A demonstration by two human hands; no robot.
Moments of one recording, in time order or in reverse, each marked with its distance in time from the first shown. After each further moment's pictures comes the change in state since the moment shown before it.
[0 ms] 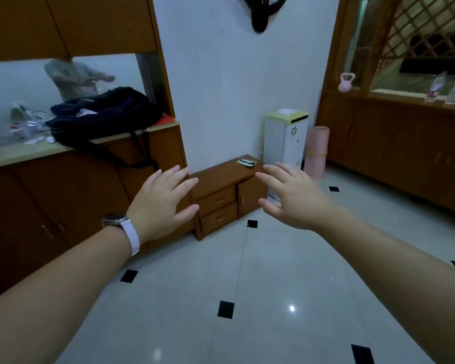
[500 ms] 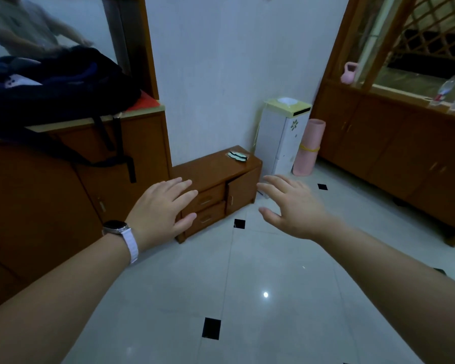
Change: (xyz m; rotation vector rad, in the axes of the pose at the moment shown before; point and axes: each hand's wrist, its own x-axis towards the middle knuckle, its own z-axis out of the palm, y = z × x) left_hand 0.138 -0.148 0.176 -0.089 -0.083 0.048; right_hand 0.189 0.058 0.152 -0.029 -0.188 0.040
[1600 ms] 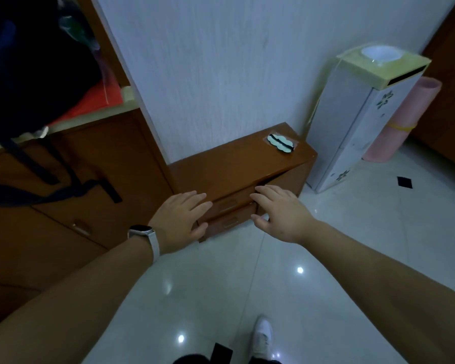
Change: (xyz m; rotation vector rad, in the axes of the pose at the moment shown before) left_hand 0.318 -0.143 0.268 -0.057 -0.374 -0.162; right_hand 0.360 0.215 0.271 0.306 -0.246 -0.167
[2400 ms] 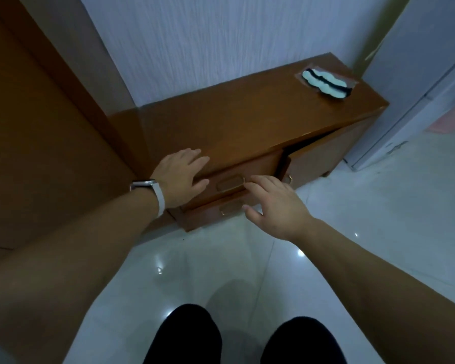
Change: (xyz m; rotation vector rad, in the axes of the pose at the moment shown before) left_hand 0.208 -0.136 0.370 -0.028 -0.040 -0.137; right_hand 0.171 0.121 0.359 0.098 -0.017 0.032
